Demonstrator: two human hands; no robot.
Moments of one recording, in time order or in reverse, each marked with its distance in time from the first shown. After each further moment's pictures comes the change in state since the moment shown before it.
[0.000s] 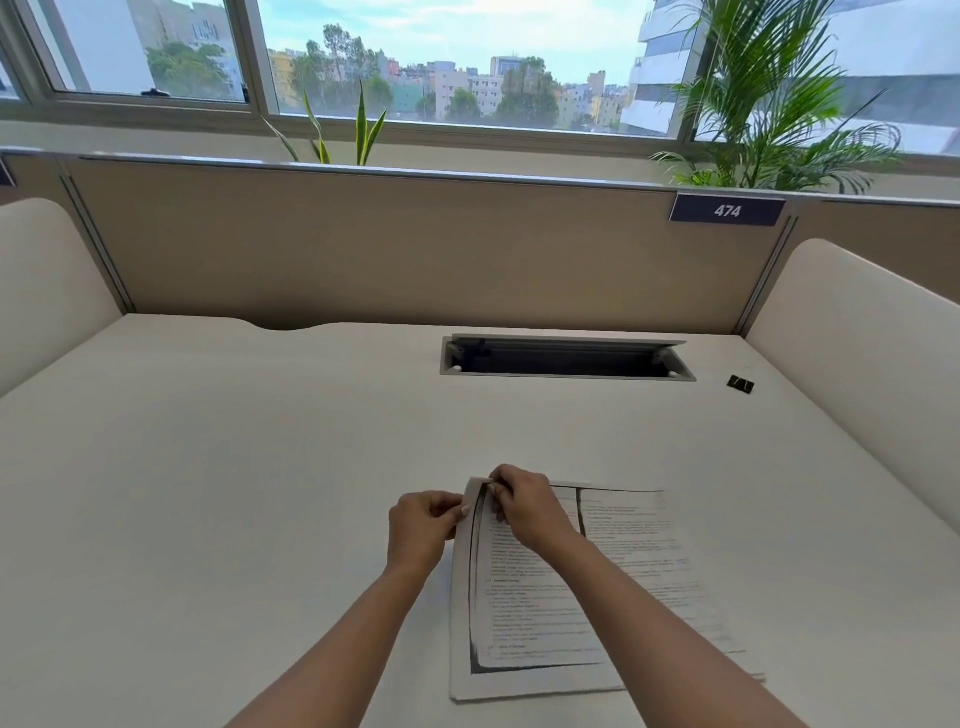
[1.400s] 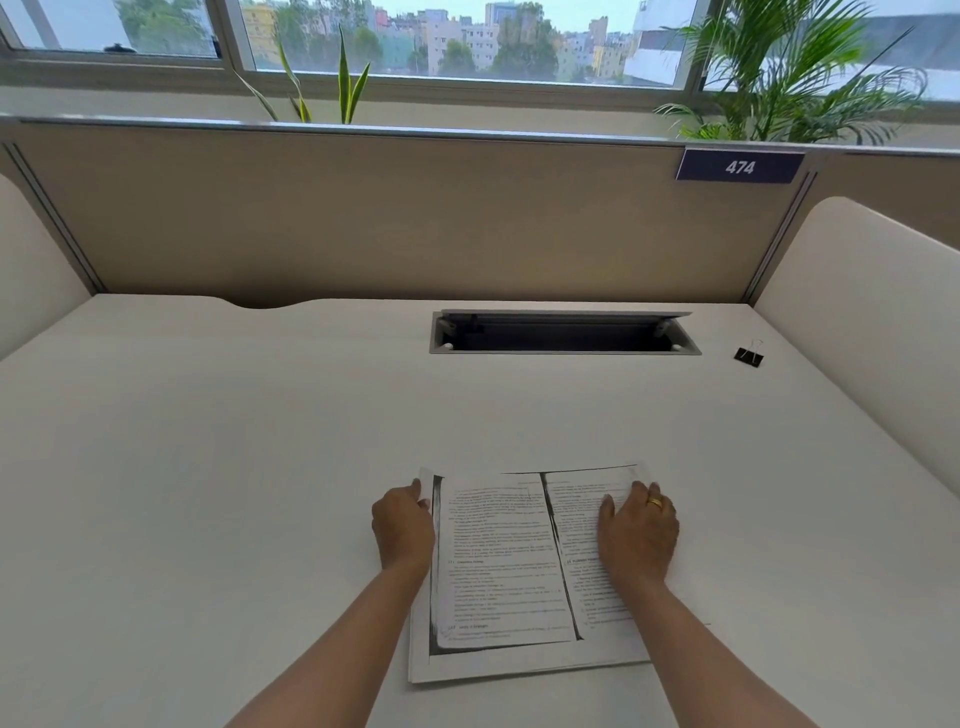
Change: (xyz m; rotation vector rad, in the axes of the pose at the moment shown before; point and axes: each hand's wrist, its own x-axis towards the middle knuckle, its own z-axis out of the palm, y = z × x) left_hand 0.026 -0.021 0.020 0.305 0.250 -0.139; right_hand -0.021 0.115 -0.026 -0.499 0.435 0.537
